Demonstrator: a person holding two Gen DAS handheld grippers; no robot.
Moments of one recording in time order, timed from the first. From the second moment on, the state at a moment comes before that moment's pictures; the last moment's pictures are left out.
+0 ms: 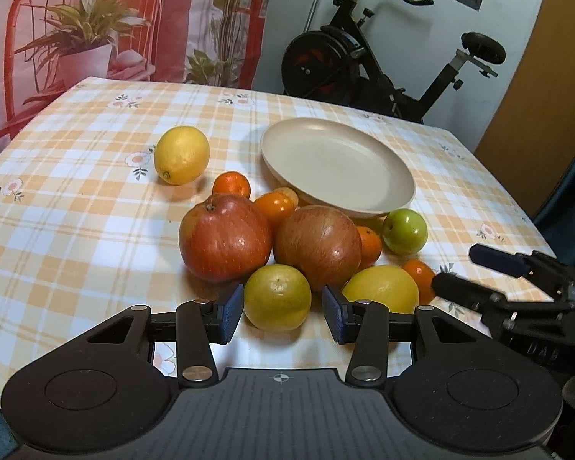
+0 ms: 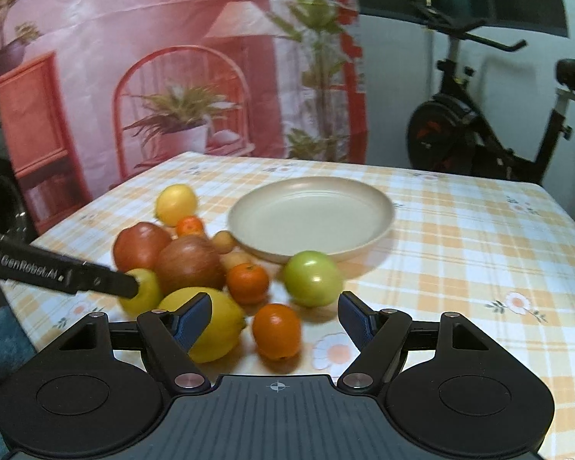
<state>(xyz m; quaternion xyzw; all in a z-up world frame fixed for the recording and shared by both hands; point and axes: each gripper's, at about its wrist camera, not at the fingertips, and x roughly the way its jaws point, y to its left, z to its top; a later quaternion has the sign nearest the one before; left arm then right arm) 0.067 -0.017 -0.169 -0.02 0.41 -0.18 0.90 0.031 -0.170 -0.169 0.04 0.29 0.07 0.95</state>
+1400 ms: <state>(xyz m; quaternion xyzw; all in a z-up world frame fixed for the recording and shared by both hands) 0.063 -0.020 -0.171 0.00 0.39 -0.17 0.90 0.038 -0.180 -0.186 0.04 0.30 0.05 0.95</state>
